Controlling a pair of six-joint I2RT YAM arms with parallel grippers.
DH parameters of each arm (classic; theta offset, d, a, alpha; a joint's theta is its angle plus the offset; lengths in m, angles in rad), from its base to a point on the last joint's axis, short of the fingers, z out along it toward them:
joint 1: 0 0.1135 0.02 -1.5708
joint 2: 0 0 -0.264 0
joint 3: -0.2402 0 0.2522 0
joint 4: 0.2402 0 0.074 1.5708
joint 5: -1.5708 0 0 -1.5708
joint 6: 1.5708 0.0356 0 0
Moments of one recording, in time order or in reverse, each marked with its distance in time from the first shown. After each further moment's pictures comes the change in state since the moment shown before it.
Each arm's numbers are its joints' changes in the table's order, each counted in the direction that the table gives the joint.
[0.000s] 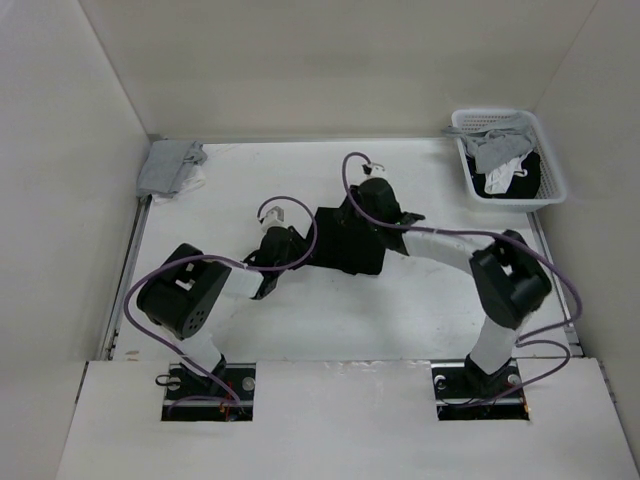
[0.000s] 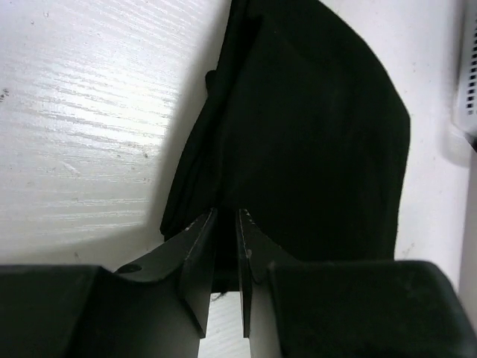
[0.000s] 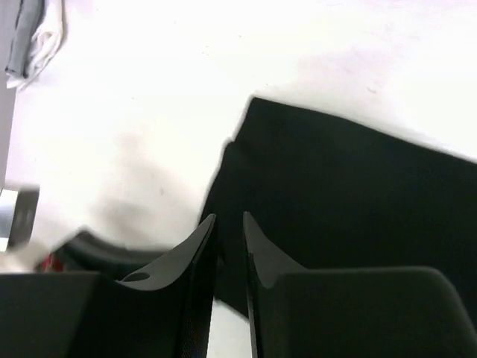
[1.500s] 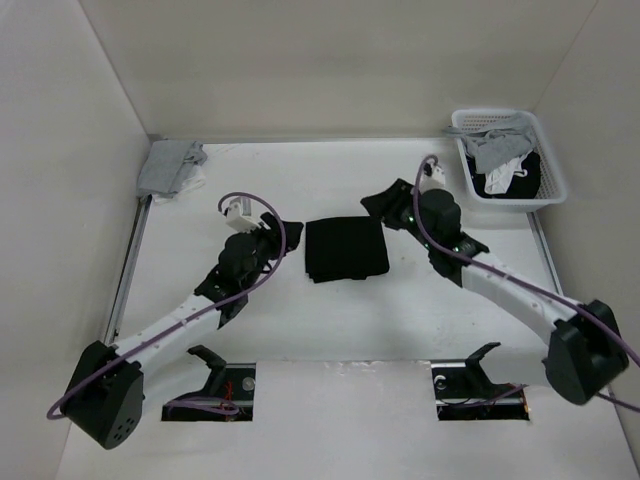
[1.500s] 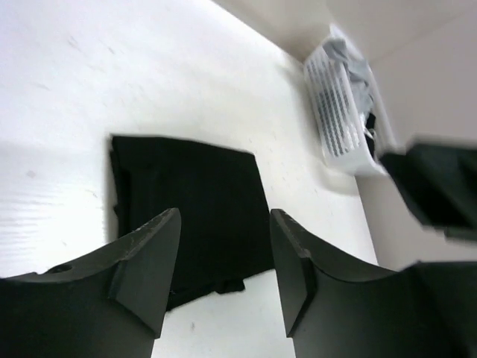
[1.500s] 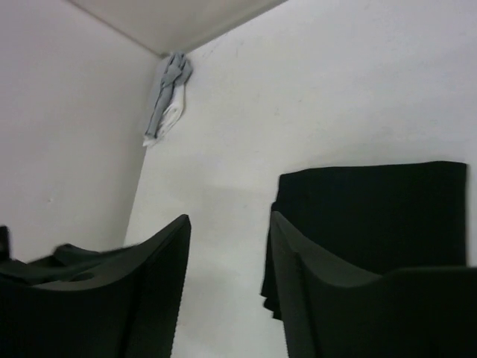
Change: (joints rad) left arm -0.020 -0.652 0.127 0.150 0.112 0.094; right arm -0.091 -0.369 0.148 -0.046 0.086 0.143
